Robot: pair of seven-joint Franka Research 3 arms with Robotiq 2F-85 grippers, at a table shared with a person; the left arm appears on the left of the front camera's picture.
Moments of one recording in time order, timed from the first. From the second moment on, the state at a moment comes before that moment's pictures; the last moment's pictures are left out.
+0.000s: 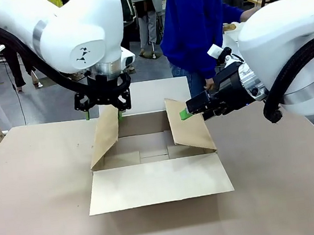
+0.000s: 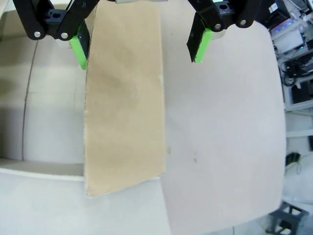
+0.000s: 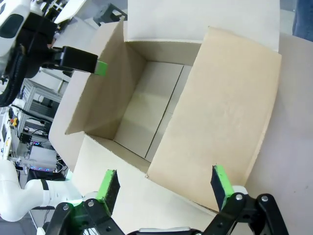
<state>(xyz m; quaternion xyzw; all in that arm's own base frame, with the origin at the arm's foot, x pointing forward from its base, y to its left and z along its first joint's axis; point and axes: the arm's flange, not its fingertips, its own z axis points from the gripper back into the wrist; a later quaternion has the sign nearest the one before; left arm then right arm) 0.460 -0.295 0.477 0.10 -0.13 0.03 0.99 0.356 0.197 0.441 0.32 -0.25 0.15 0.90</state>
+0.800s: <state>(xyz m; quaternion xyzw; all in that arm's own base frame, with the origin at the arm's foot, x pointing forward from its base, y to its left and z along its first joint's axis) 0.458 -0.156 0.498 -0.02 -0.10 0.09 0.99 0.356 0.197 0.441 0.32 -0.25 0.15 0.90</state>
